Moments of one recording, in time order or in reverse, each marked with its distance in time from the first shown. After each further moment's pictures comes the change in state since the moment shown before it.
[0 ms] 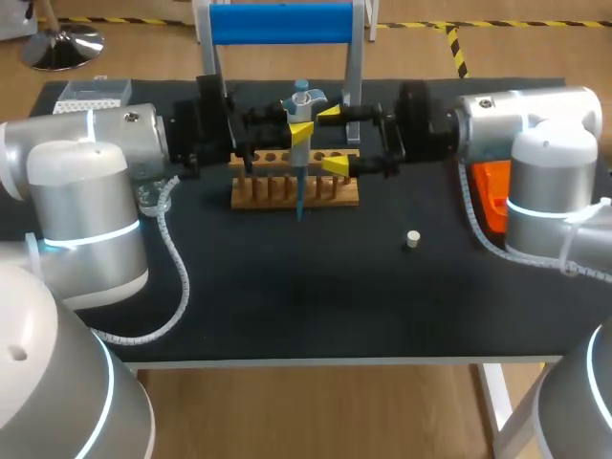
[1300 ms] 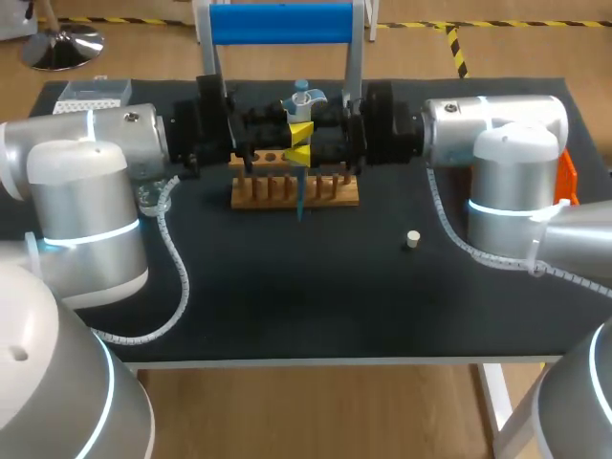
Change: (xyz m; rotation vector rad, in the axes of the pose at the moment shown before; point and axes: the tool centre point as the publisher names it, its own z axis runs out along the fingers) left arm 0.000 0.000 0.000 0.000 0.000 0.000; right arm -0.005 0.006 0.047 -0.029 -0.038 0.012
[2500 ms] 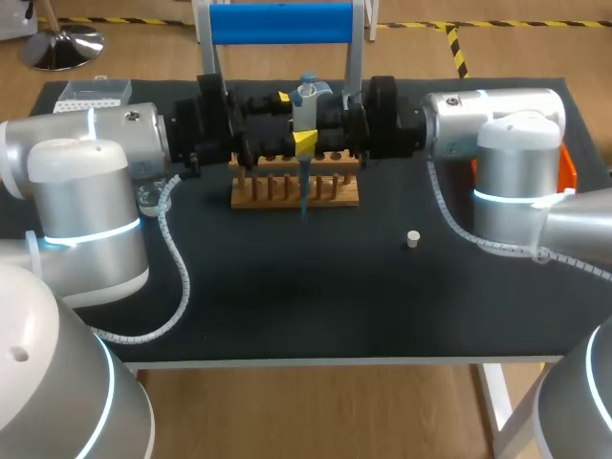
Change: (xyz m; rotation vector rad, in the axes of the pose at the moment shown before) left arm -0.001 -0.001 0.001 -0.001 0.000 0.000; right arm -0.008 0.001 -0.010 -0.020 0.049 0.007
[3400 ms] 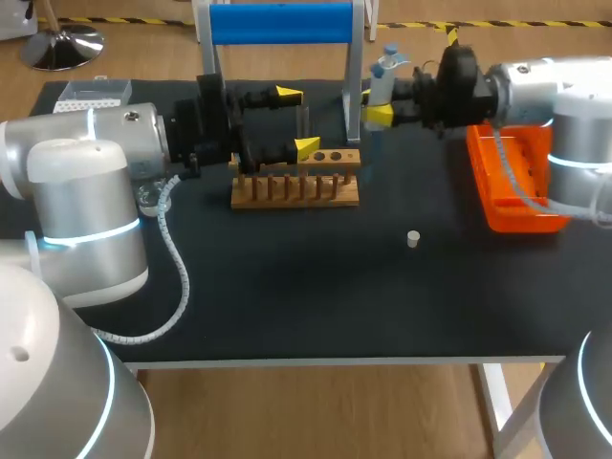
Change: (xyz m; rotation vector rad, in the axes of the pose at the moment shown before) left arm 0.000 0.000 0.000 -0.001 0.000 0.000; right arm -0.034 0.020 -0.118 -0.019 0.071 -0.058
